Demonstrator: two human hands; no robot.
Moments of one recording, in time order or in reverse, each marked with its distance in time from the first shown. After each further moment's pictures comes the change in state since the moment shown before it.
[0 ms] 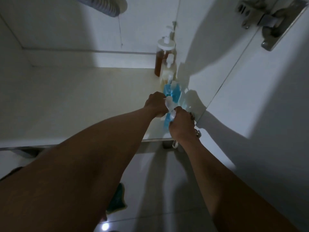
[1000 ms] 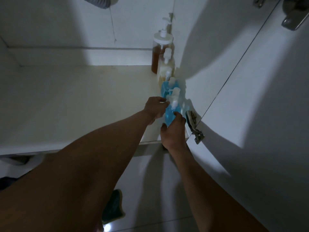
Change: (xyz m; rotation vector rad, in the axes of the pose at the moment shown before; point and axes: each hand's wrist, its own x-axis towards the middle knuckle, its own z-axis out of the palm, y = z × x) left_hand 0.028 -0.022 0.043 -0.744 -0.056 -0.246; right_hand -0.001 0.016 0.055 0.372 0.096 0.135
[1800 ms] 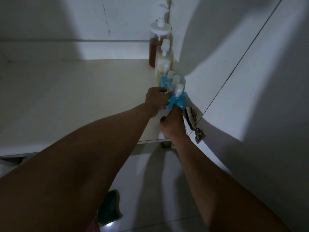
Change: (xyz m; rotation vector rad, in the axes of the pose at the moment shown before) left_hand 0.021 0.010 0.016 -0.044 0.032 0.009; right_hand 0.044 0.013 0.009 -0.088 -0.126 0.068
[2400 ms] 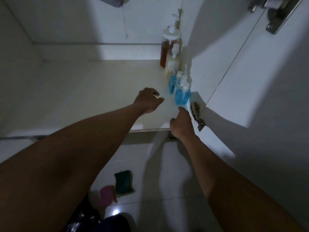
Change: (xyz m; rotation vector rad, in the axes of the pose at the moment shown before) left_hand -0.088 0.015 -0.083 0.623 0.034 0.158; right_hand -0.070 -0.023 -0.037 -0.039 -0.104 0.015
